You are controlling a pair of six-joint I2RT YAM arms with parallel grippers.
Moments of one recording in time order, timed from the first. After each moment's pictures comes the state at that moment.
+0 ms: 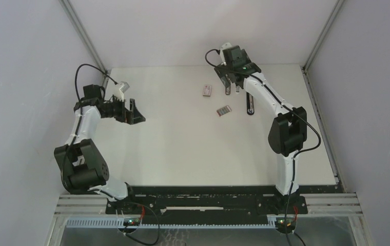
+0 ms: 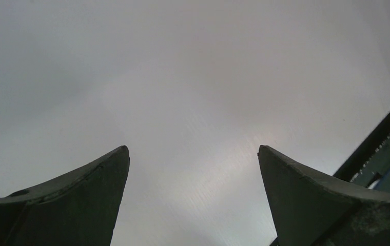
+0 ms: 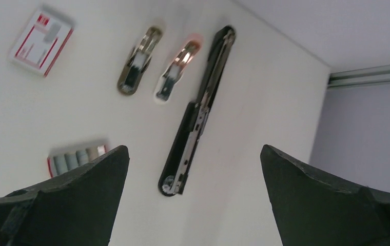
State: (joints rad) left arm 0.29 1.54 1.19 -0.80 0.86 0.49; right arm 0.42 2.02 1.93 -0.66 0.37 -0.28
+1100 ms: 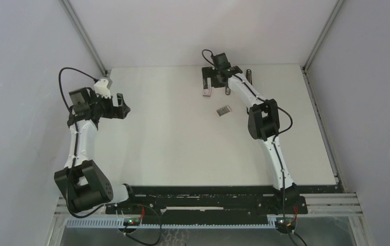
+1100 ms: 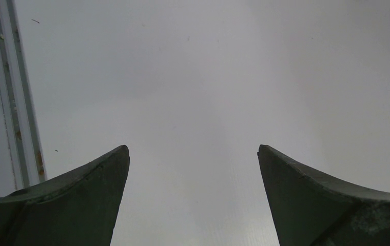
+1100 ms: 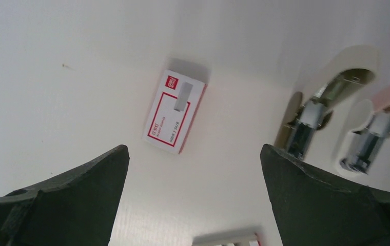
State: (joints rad) left arm 0.36 1.33 1.07 -0.41 0.56 0.27; right arm 0.40 2.51 2.37 -0.70 0.07 0.21
